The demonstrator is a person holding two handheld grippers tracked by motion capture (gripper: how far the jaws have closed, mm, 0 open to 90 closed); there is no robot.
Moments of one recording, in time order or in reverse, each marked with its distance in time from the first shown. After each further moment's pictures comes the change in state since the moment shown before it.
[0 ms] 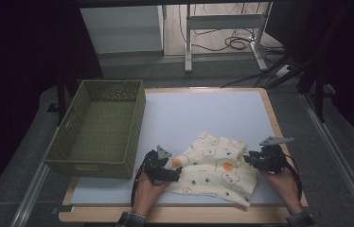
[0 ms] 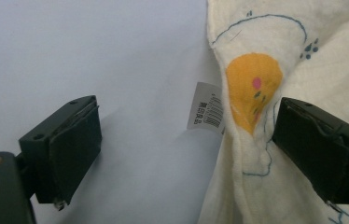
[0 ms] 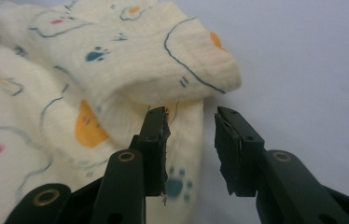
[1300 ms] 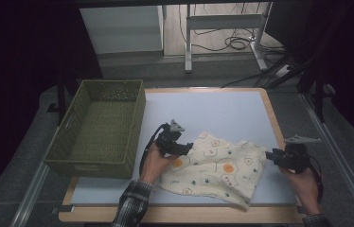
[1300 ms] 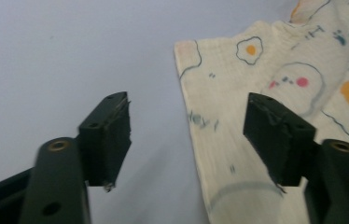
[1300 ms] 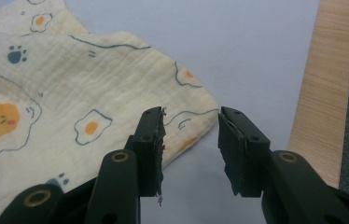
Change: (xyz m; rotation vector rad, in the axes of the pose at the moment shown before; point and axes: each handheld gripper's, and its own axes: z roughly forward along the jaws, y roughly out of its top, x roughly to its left) left arm 0.008 0.098 0.019 -0.012 -0.115 0.148; right arm -0.050 -0.022 -0.036 -0.037 -0.150 0.118
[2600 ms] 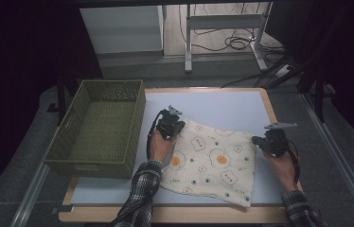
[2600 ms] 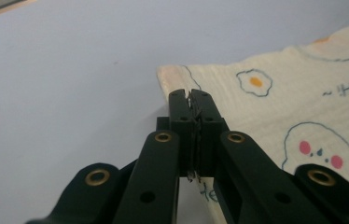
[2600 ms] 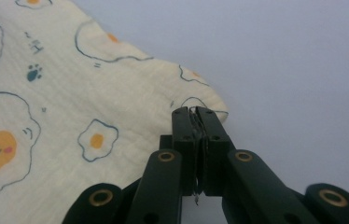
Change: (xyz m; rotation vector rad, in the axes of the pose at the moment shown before) left arm 0.056 0.012 0.030 -0.040 0.096 -0.113; right arm 0.014 0.043 0.054 -0.027 0.023 -0.044
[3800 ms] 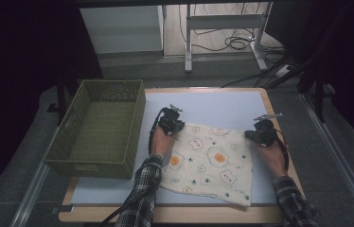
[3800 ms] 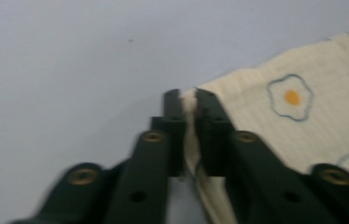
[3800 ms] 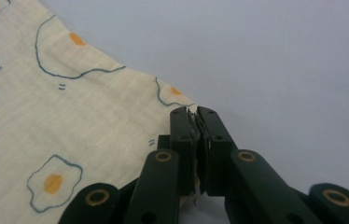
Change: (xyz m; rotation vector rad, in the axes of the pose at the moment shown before) left arm 0.016 0.003 0.041 0.093 -0.015 -0.026; right arm -0.007 0.023 0.045 0.081 -0.009 -0.010
